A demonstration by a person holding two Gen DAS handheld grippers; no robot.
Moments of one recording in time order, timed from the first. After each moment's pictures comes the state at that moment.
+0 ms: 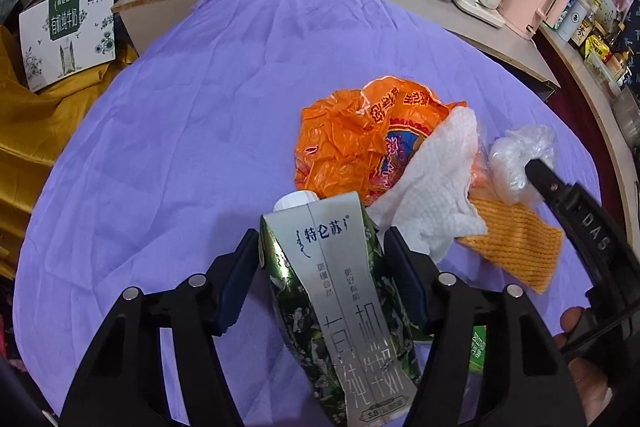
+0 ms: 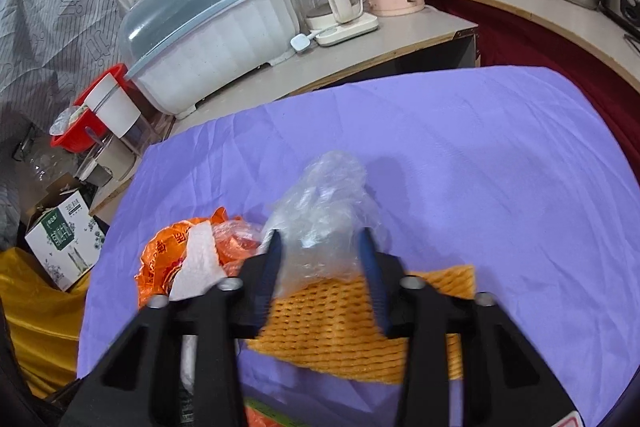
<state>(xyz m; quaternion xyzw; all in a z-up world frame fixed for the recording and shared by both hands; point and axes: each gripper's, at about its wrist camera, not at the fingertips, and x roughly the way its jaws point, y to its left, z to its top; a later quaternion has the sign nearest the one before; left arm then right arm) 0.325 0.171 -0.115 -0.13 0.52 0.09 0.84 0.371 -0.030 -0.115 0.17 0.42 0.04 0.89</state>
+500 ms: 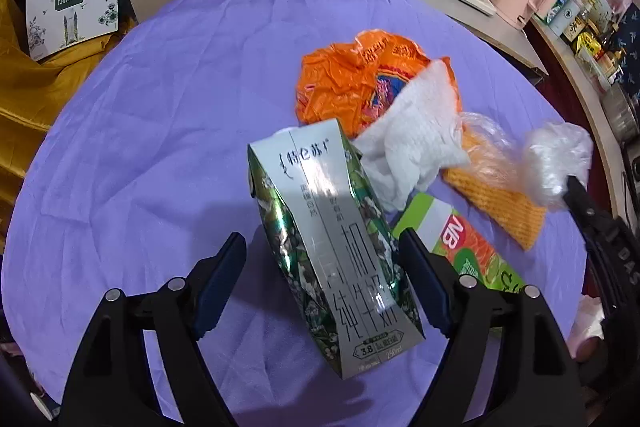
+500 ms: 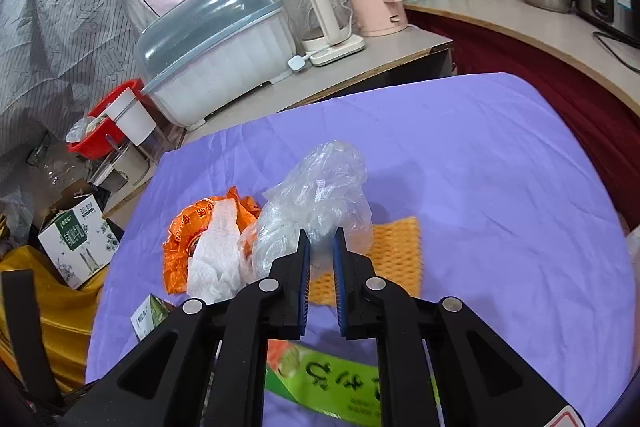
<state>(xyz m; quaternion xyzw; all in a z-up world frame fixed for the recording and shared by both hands) 0.281 0.161 -0.118 -0.15 0.54 0.08 0.83 0.299 -0.053 -0.085 0.18 0.38 0.03 0.91</state>
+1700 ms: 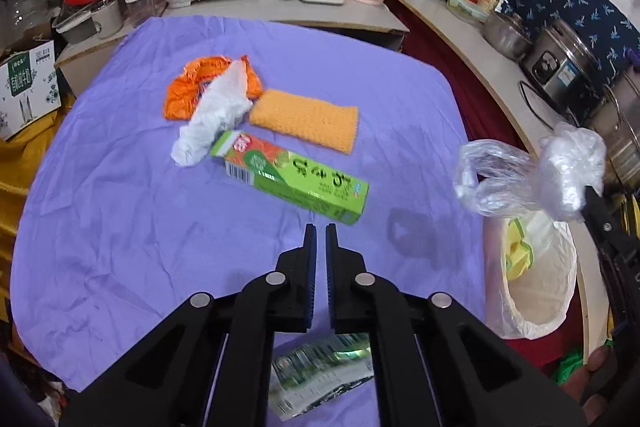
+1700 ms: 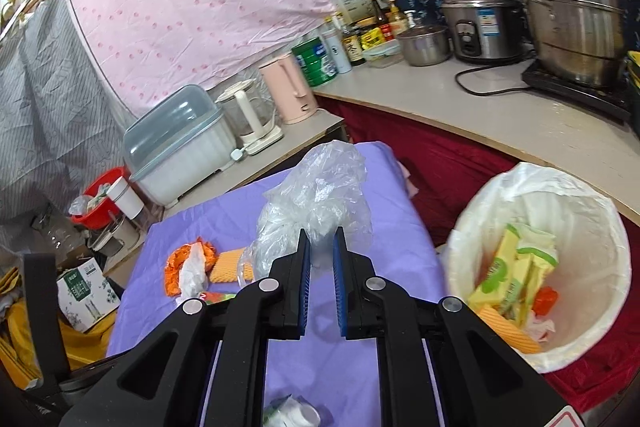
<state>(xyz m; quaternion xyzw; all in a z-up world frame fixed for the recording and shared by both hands) 0.176 0.032 -0.033 -0.07 0.50 -0.07 0.86 0.100 -0.189 0.009 0.22 0.28 -0.07 0.93</state>
